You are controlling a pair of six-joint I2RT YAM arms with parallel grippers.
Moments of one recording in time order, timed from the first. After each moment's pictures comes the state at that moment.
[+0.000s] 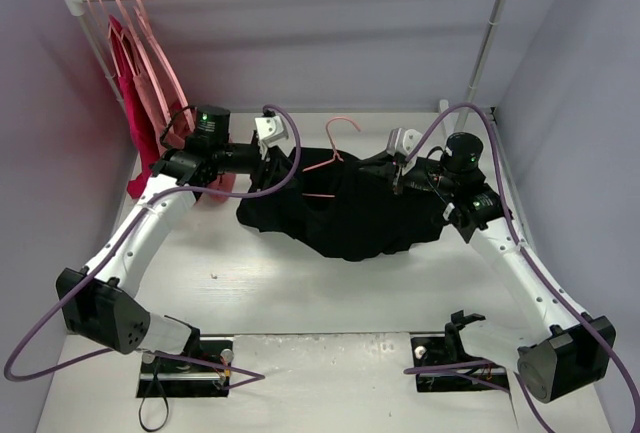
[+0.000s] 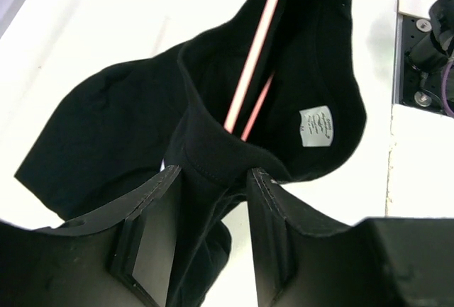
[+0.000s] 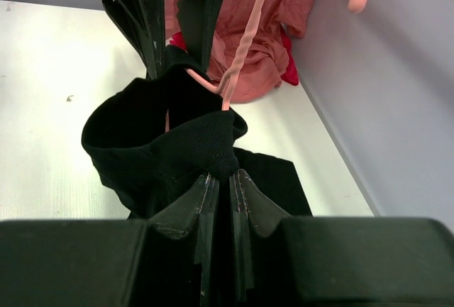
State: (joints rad) left arm -0.35 1.39 1.40 -0.58 0.92 0.42; right arm 0.33 1.12 0.99 0.02 -0.91 -0.41
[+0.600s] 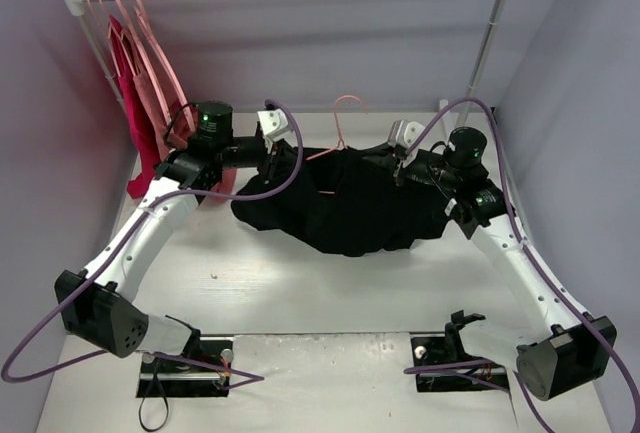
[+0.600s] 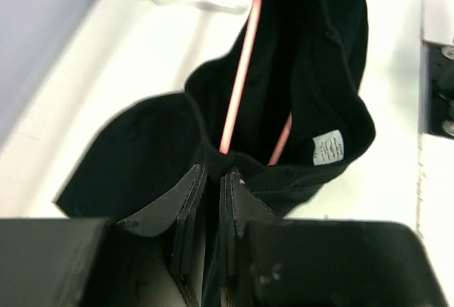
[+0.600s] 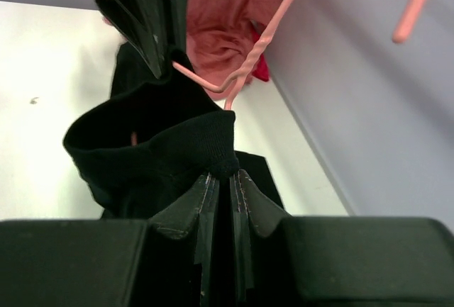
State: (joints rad) left arm -0.39 1.39 1.39 -0.42 0.86 0.35; right arm 0.32 1.13 1.03 0.01 -0.85 -0.43
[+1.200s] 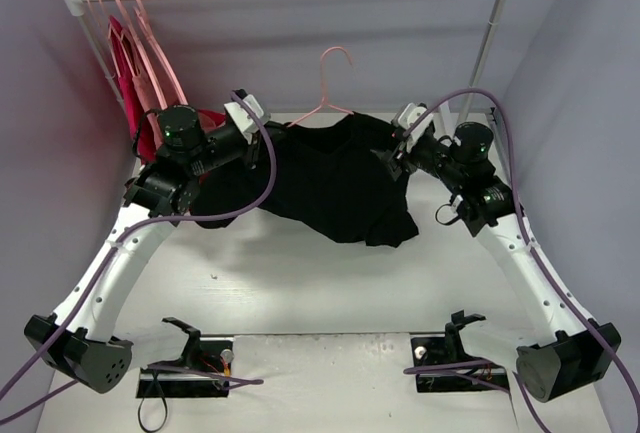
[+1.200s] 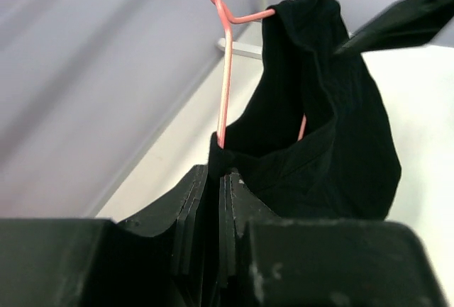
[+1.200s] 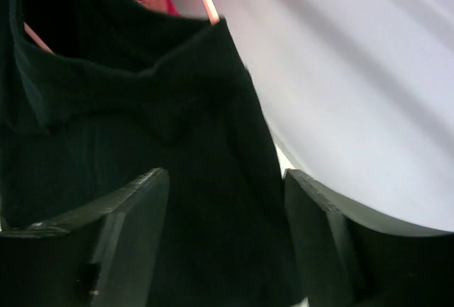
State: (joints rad) left arm -0.40 1.20 1.37 -0.25 0.59 0.31; right arm 0.31 1.12 1.11 -0.11 -0.52 -0.49
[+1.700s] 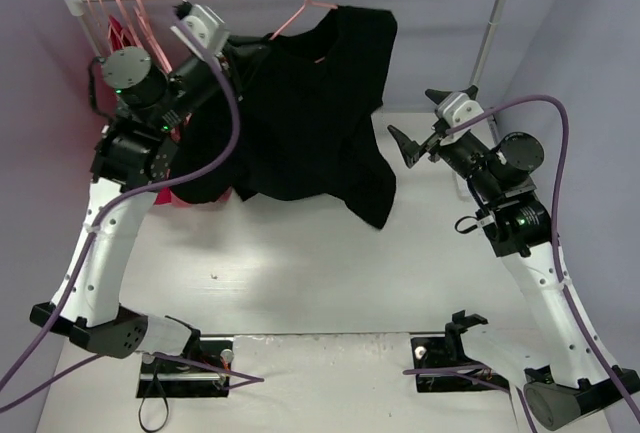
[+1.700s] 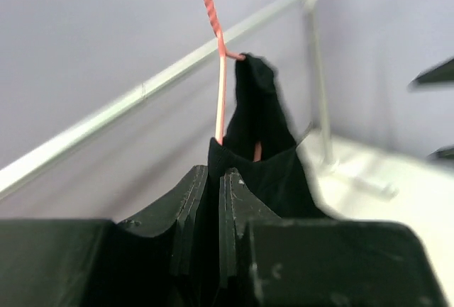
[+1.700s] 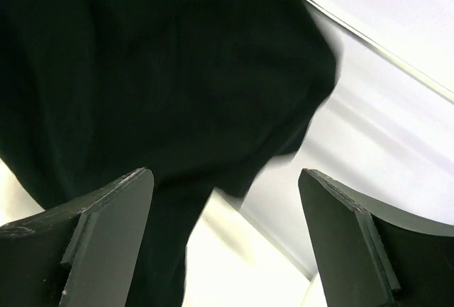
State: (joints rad) left arm -0.40 1.37 1.89 -0.28 0.42 0.16; right arm 0.31 0.98 1.21 -0.05 -0.40 -0.39
